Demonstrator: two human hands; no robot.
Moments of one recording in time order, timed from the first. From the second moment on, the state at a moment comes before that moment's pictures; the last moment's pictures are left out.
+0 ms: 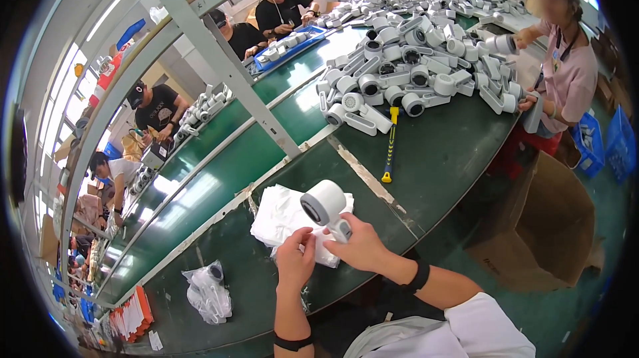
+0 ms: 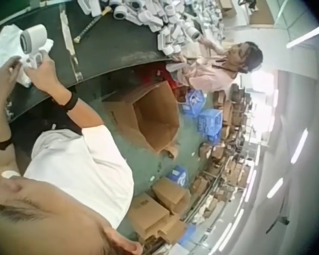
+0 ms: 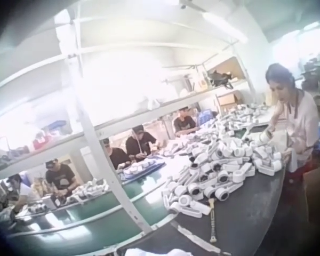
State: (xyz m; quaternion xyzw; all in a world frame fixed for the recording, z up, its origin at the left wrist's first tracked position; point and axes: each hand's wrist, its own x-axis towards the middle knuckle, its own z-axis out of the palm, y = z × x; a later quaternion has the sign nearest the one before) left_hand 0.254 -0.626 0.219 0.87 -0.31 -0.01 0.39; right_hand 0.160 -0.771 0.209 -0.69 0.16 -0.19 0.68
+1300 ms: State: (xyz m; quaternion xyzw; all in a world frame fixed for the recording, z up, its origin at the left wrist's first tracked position) left_hand 0.241 -0.629 0.209 0.81 -0.20 0.05 0.55; right_hand 0.152 -0.761 0.208 -0.81 0.23 -0.21 0.50
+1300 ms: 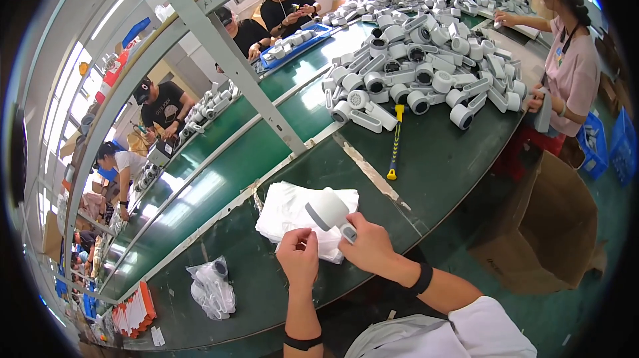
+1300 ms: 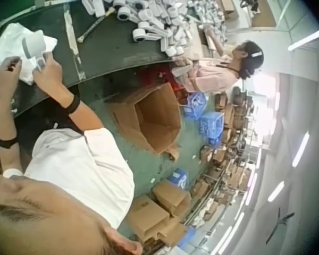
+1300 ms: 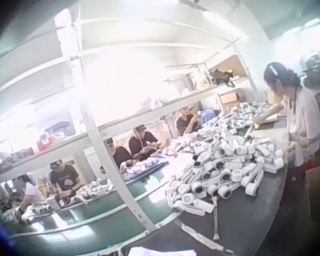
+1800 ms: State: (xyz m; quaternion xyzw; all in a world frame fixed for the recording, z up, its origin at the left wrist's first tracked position) left_hand 0.230 -0.614 0.203 0.76 -0.28 -0.01 0.59; right_hand 0.130 -0.829 0.260 -0.73 0.00 0.25 0.64
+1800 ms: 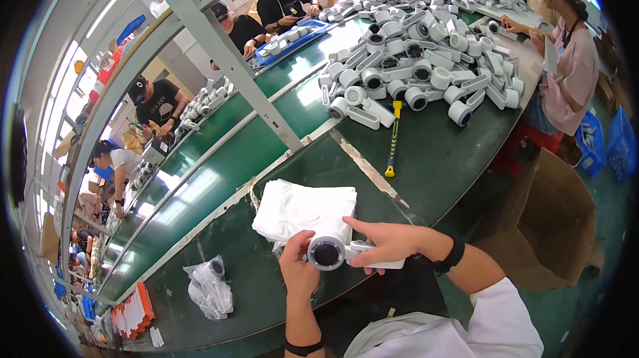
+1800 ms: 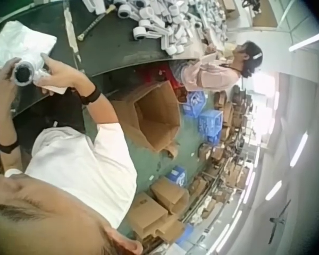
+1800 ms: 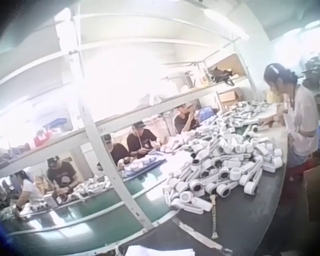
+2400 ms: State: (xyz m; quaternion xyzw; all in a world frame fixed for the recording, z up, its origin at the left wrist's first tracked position) left_hand 0.225 -0.599 0.195 0.73 -0.20 0.00 0.65; right_hand 0.141 -0.806 0.268 -0.83 0.07 0.19 0.52
